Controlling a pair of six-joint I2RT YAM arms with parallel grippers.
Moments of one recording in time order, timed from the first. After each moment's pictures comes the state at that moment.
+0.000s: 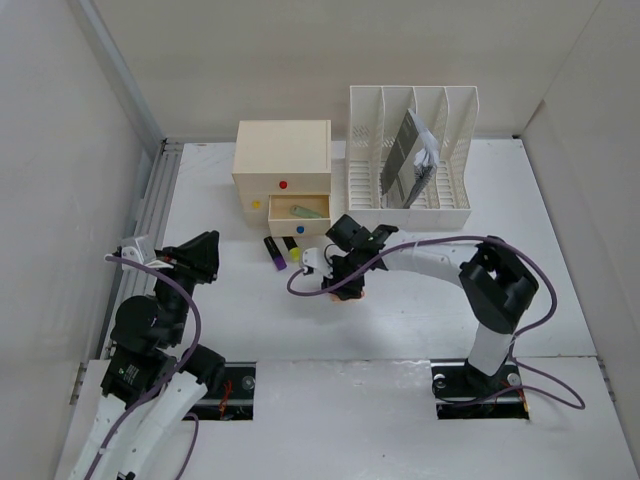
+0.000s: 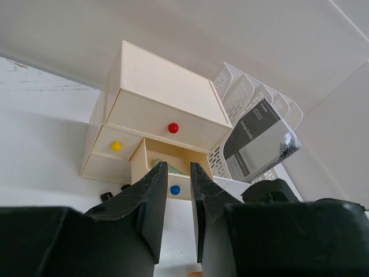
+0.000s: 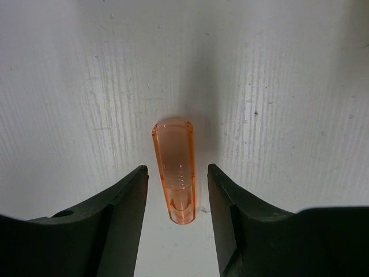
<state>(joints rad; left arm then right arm) -0.49 0.21 0.68 -0.30 -0.34 -0.51 0.85 1.79 1.20 -0.59 -0.33 -0.65</state>
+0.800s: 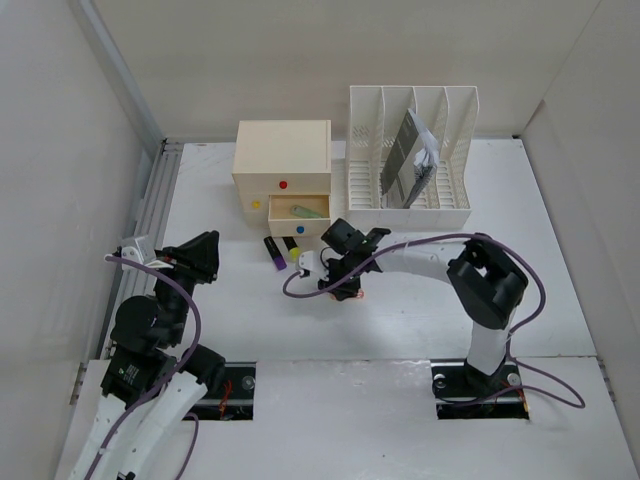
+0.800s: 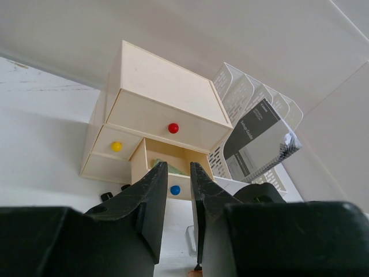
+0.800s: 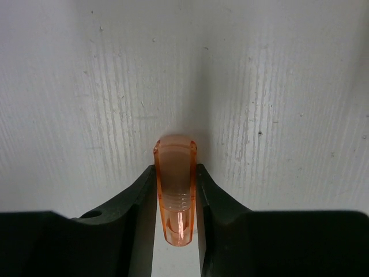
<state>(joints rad) -0.49 0.21 0.68 -0.30 -0.34 -0.51 0.86 1.85 1.20 -0.55 -0.33 -0.63</state>
